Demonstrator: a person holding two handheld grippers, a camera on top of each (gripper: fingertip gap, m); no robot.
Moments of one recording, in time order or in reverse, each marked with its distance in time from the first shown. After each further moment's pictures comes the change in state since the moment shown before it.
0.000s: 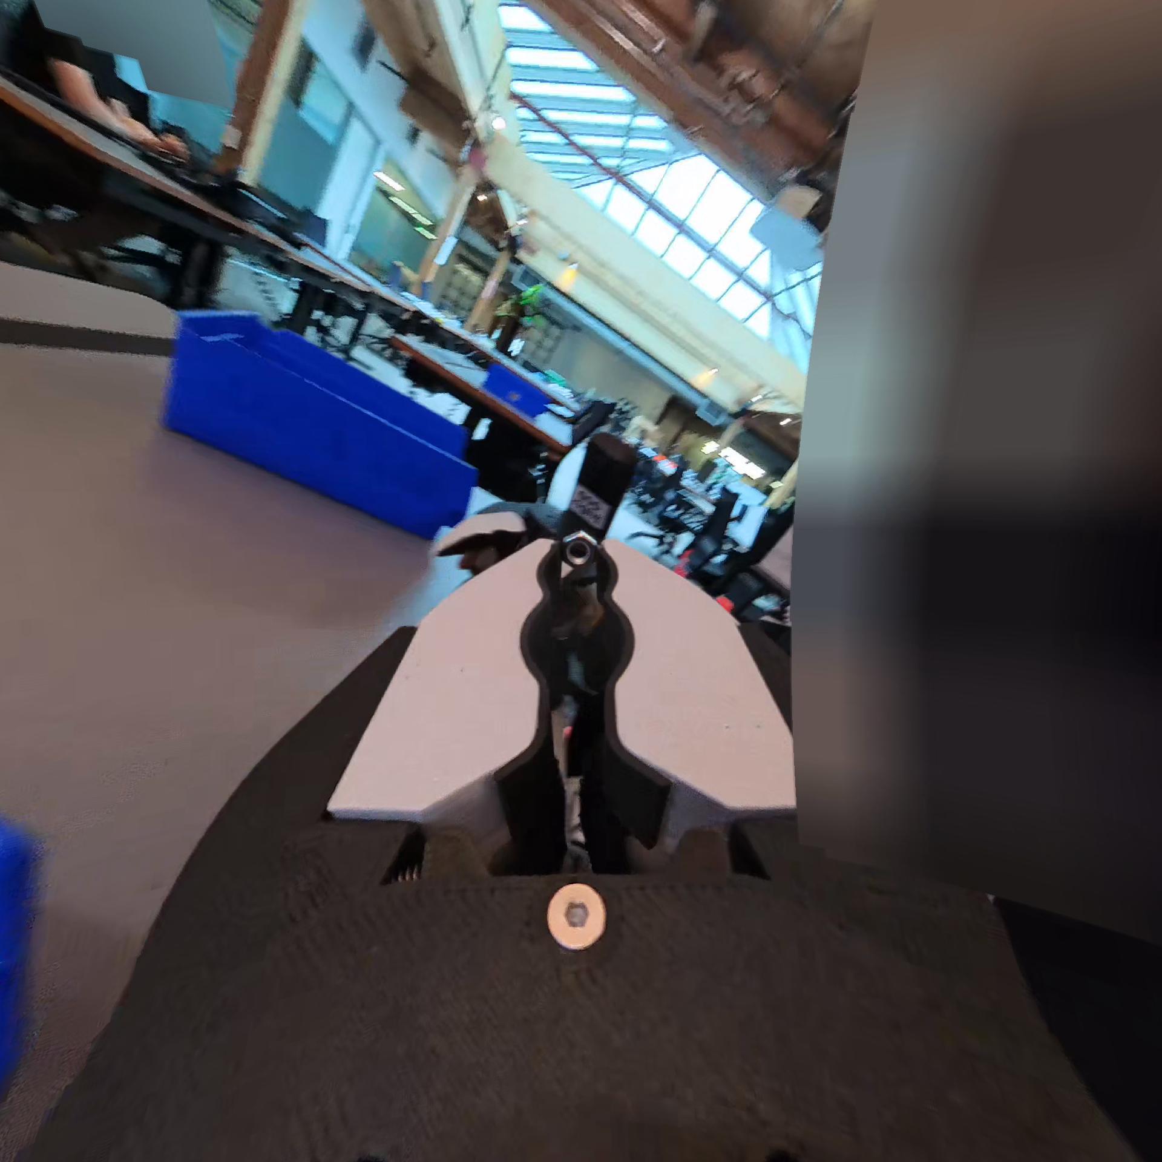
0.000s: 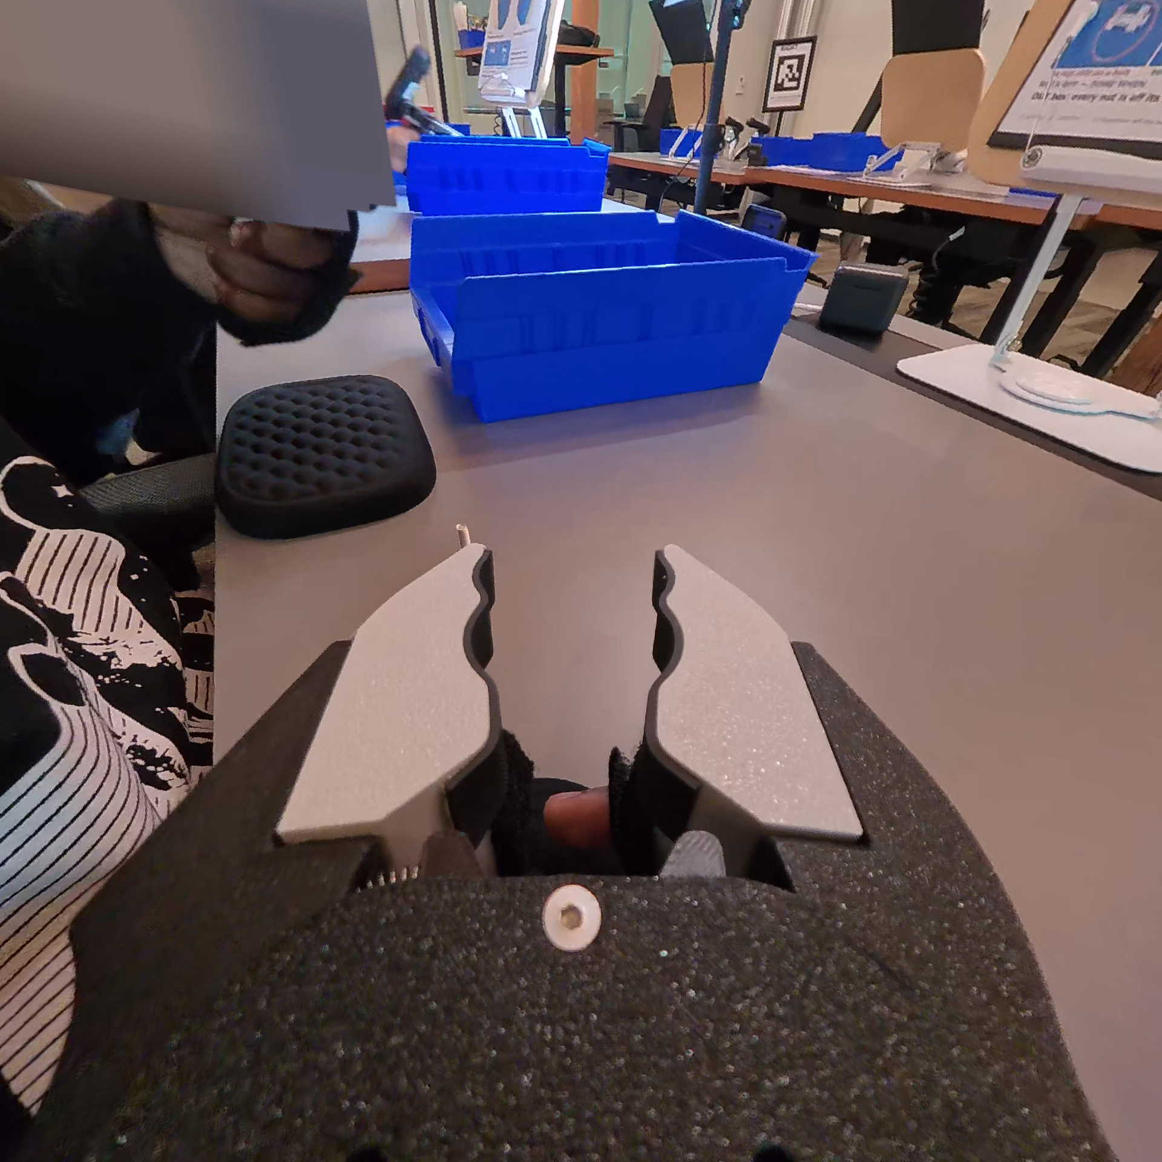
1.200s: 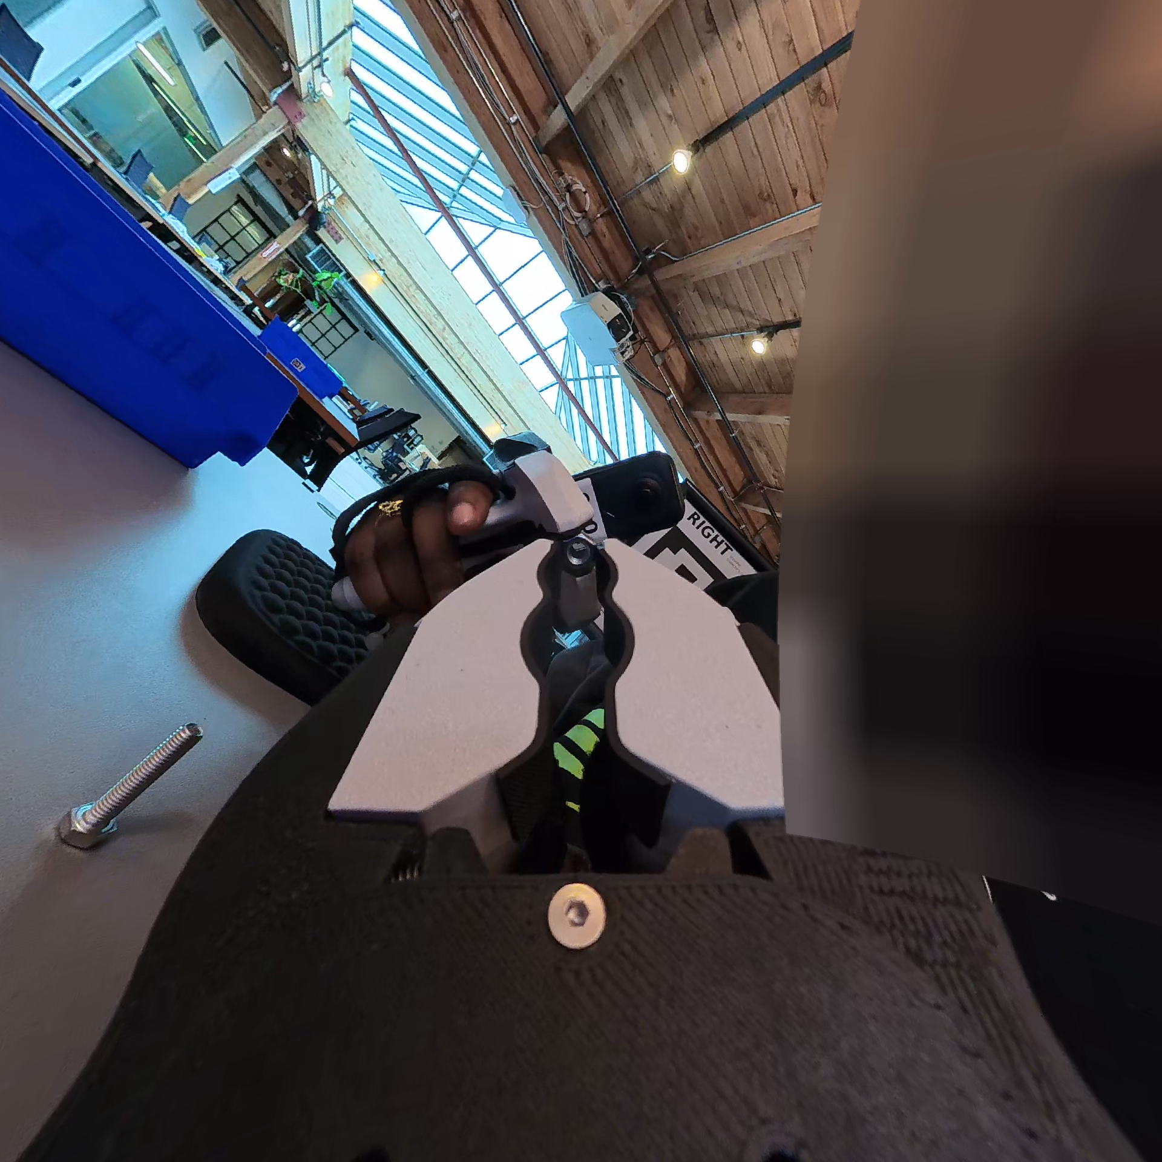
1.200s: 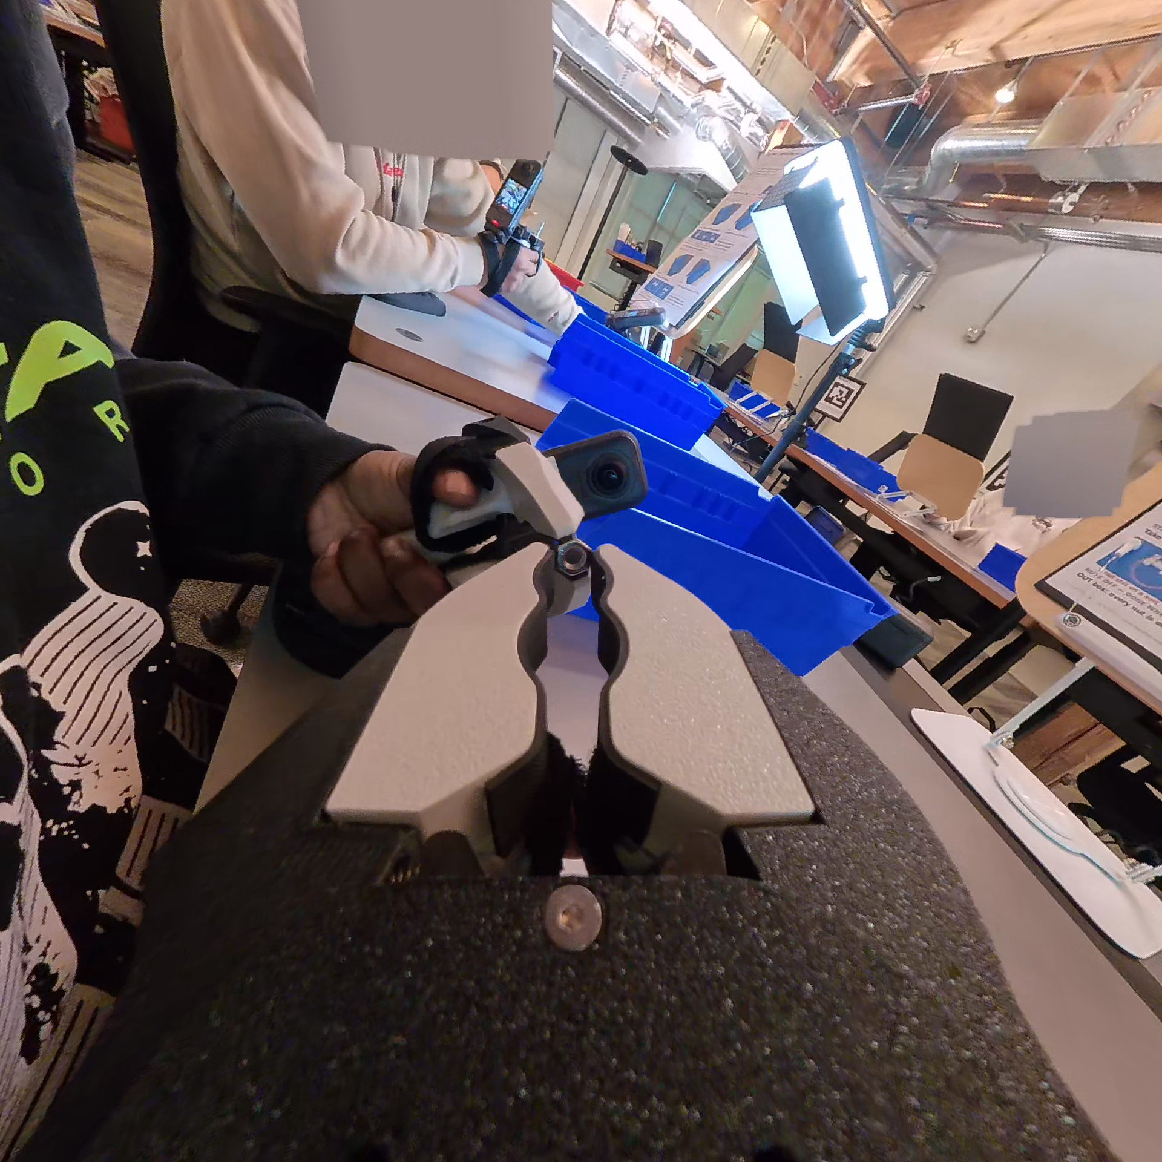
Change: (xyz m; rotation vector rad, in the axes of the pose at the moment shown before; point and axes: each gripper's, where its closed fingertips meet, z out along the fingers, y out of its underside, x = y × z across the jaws) left arm -0.003 0.066 0.056 0.084 0.309 -0.408; right arm -0.092 -0.069 0.059 0.245 -0.145 -0.453
